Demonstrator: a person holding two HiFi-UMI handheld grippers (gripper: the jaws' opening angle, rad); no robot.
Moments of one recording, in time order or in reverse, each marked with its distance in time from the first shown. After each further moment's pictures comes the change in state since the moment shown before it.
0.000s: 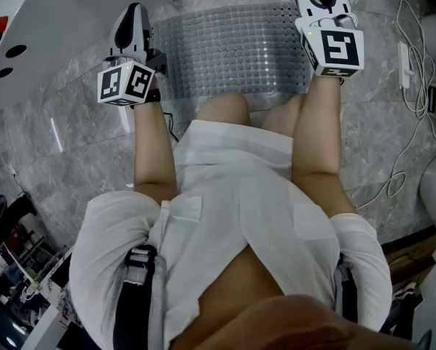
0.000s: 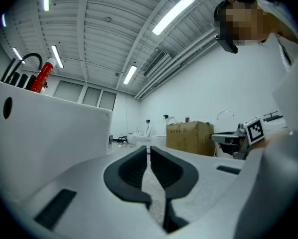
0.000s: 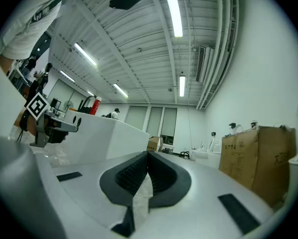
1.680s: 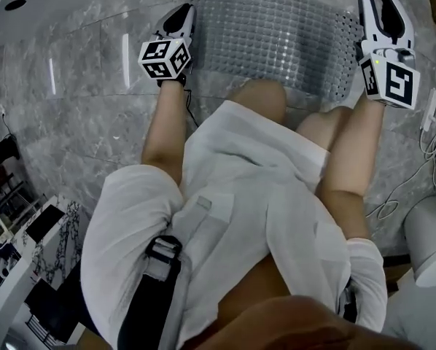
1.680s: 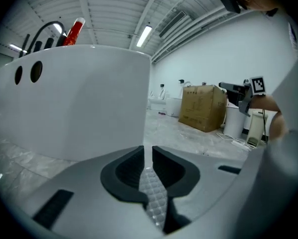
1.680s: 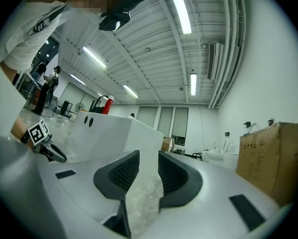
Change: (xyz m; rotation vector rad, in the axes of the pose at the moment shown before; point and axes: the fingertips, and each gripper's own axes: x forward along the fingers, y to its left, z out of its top) left arm -0.096 0.124 -0.176 -0.062 0.431 0.141; right arm 0.047 0.072 0.001 -0.023 -0.018 0.118
